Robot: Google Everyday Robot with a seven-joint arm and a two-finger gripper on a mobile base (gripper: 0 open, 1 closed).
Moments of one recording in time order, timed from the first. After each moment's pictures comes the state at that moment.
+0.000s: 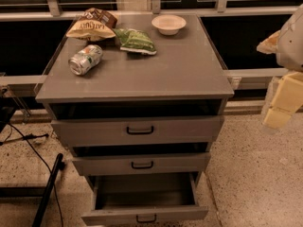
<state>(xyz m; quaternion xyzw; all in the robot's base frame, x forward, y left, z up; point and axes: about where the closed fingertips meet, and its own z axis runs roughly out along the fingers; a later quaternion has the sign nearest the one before) 0.438 -0.216 0.978 -0.60 0.78 -0.04 0.16</state>
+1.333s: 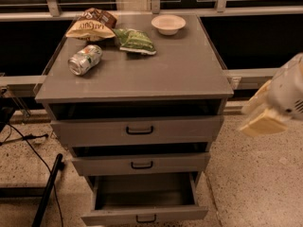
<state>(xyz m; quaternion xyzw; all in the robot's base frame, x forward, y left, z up) 0.416 -0.208 0.918 -0.54 0.82 0.01 0.20</state>
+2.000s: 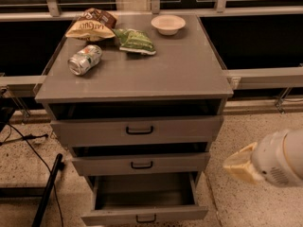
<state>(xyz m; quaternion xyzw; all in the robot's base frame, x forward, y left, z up) 0.376 -0.195 0.806 -0.42 0.87 0.11 0.25</state>
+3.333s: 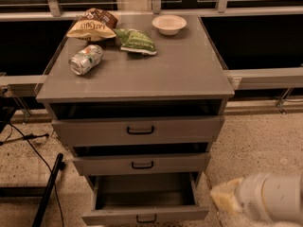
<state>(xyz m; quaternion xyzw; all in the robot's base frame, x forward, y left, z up) 0.357 -0.182 0.704 -0.31 0.90 0.16 0.27</state>
